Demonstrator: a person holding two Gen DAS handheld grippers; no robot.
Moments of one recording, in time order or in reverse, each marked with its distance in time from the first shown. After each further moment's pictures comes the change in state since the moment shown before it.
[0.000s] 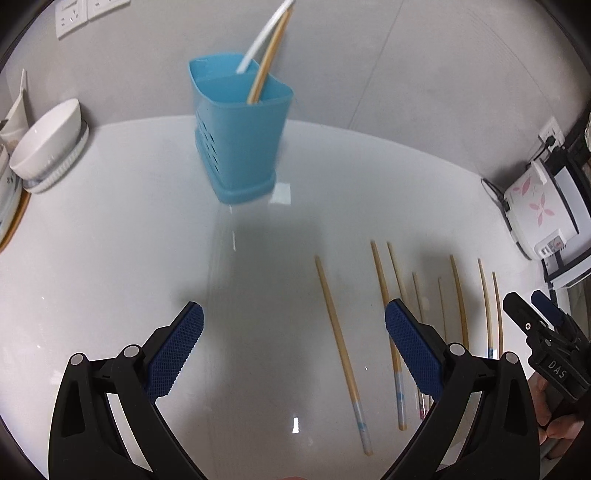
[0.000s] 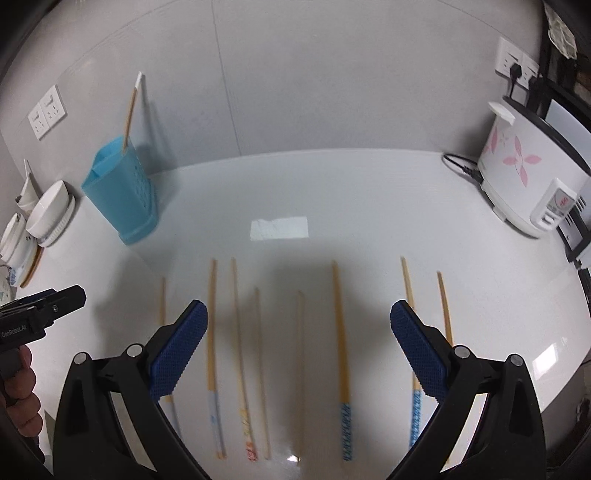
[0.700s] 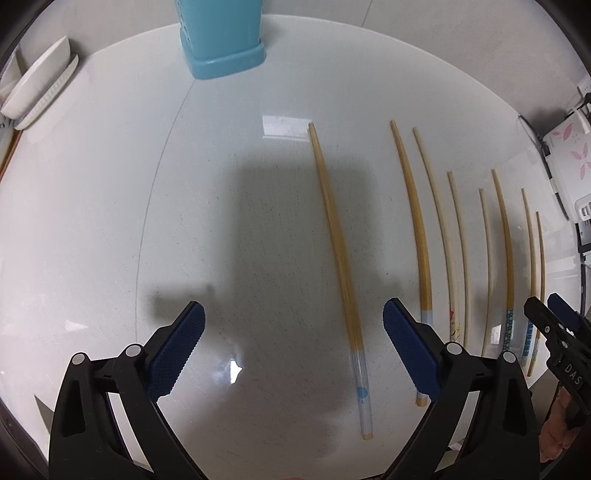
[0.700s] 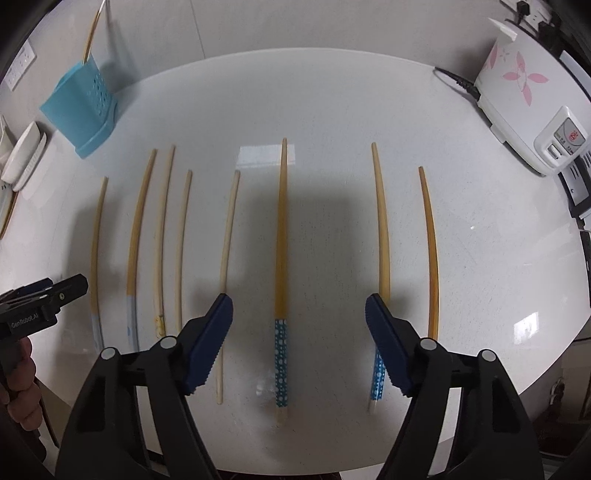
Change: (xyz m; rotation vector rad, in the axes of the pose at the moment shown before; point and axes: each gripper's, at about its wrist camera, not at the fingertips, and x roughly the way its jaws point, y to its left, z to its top) left arm 0.076 -0.033 -0.062 -0.038 0.244 0.101; right arm 0.047 -0.038 -0.054 -0.043 0.295 -0.036
